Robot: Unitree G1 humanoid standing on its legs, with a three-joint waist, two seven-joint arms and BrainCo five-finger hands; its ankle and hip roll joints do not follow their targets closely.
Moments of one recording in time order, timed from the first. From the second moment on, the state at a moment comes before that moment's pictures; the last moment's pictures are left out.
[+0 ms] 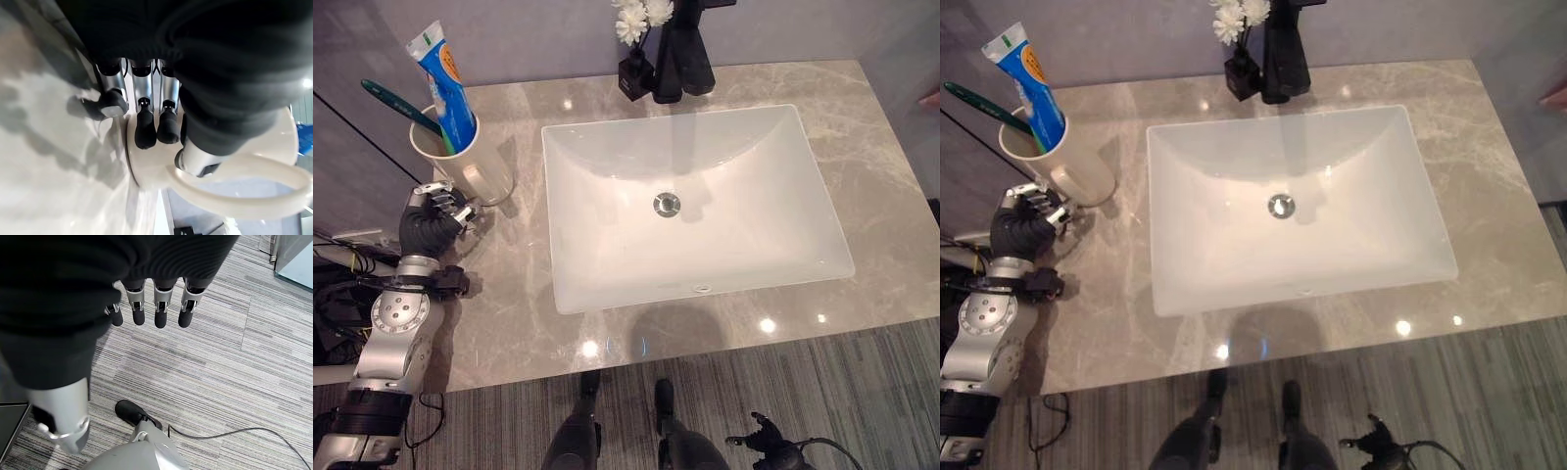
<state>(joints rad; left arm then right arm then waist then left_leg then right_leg) -0.21 0.75 0.04 0.09 -0.54 -0.21 0.13 -0.06 -0.30 0.35 1.24 -0.05 -0.08 -0.19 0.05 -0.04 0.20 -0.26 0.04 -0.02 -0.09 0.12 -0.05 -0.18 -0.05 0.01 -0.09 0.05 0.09</state>
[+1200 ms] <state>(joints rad) -0.31 0.79 -0.02 0.27 -0.50 -0.21 0.17 -0.06 -0.30 0.40 1.23 -0.05 -0.09 -0.19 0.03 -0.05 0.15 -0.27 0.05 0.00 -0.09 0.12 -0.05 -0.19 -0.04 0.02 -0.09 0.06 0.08</state>
